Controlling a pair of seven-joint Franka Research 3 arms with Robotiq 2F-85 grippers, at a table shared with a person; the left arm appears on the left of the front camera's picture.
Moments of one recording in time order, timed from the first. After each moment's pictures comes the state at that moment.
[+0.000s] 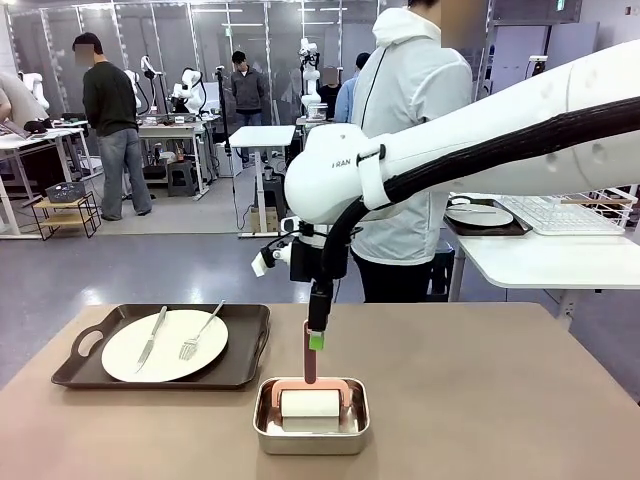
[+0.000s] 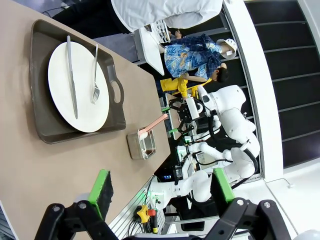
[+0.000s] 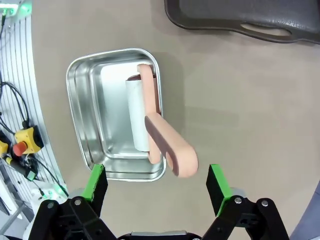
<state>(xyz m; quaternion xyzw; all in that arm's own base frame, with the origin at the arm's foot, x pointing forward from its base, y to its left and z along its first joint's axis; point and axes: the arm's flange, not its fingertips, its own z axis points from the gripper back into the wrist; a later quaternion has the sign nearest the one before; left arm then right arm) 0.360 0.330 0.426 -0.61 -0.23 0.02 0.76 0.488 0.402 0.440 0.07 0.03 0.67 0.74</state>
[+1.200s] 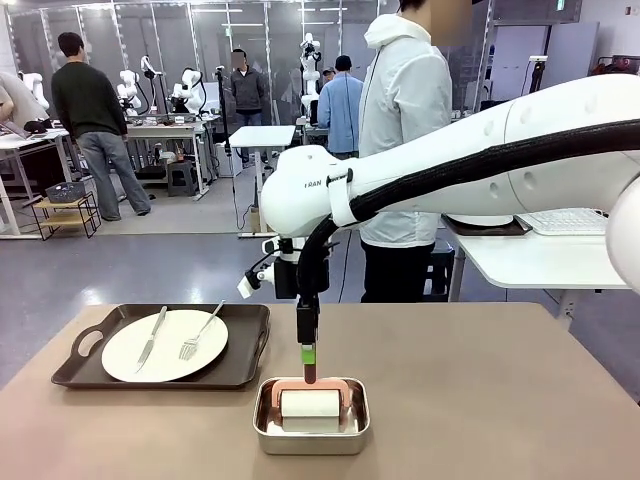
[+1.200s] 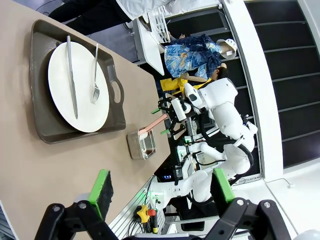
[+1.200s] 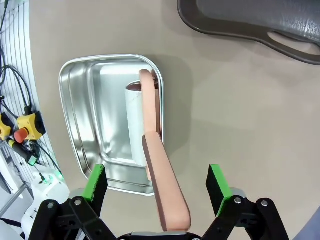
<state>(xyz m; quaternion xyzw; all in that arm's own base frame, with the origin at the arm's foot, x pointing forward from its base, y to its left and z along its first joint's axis) 0.360 0.330 0.426 -0.61 -0.23 0.02 0.76 0.504 0.432 0.401 0.07 0.10 0.68 0.72</state>
